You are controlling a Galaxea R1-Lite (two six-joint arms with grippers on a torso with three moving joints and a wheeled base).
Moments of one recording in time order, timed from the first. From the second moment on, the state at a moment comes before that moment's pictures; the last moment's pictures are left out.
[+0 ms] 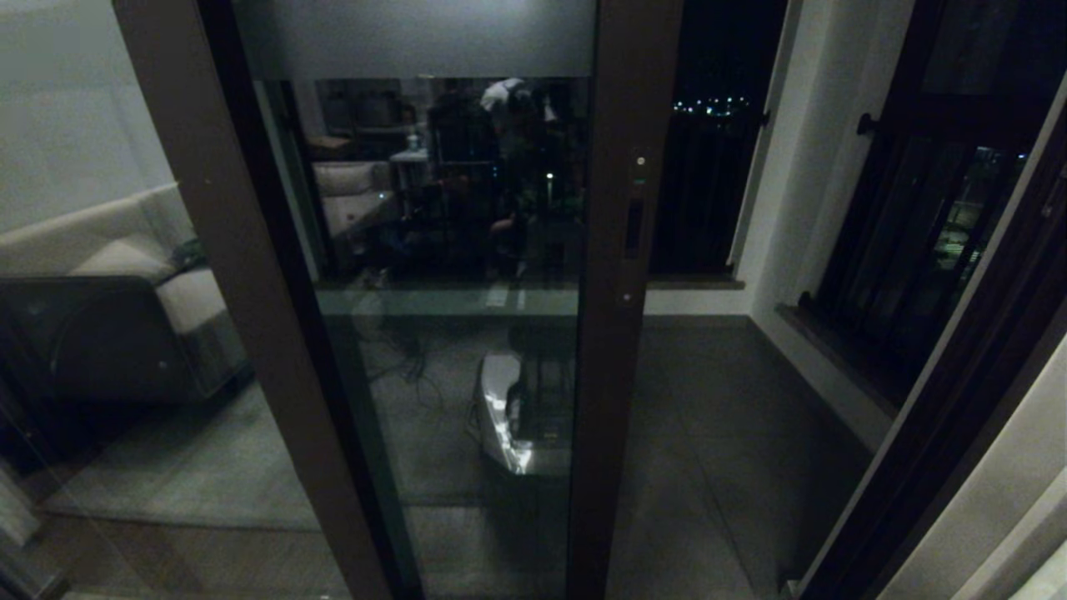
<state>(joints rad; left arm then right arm) 0.00 0.00 -0.04 0.11 0.00 0.01 -0.04 0.29 -1.01 0.83 -0.04 0.09</state>
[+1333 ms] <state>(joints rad) 0.00 0.00 -0.04 0.11 0.00 0.01 0.00 0.00 0.00 0.00 0.00 -0.02</state>
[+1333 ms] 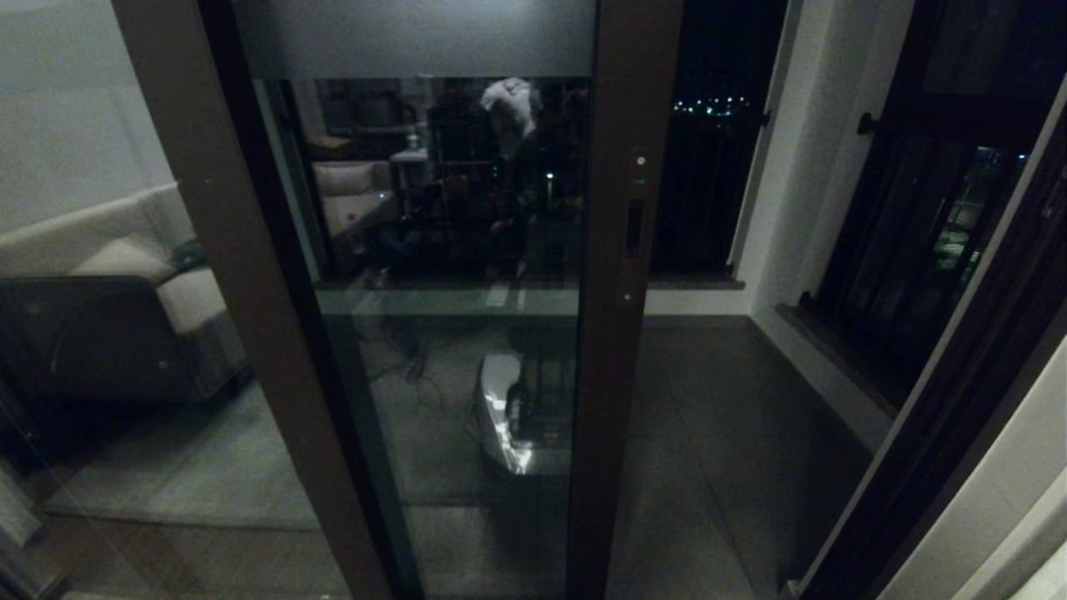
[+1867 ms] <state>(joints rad) 0.00 0.00 -0.04 0.11 0.00 0.03 0.00 0.00 0.00 0.00 -0.01 0.01</state>
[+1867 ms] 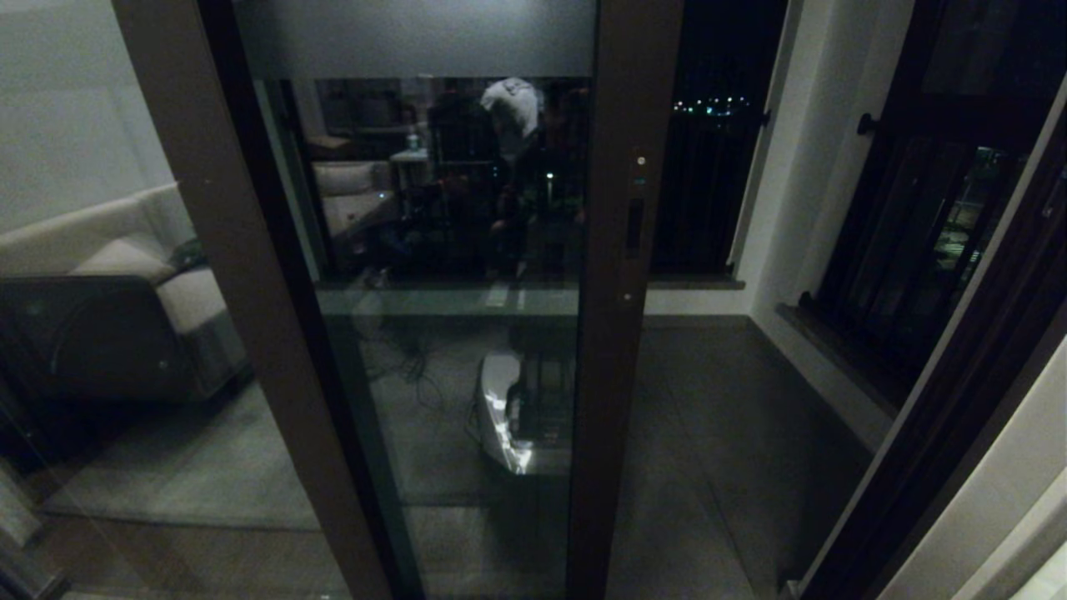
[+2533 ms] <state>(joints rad) 0.00 0.19 -0.30 0.10 -0.17 0.10 0.00 0.00 0.00 0.00 -0.01 0.01</state>
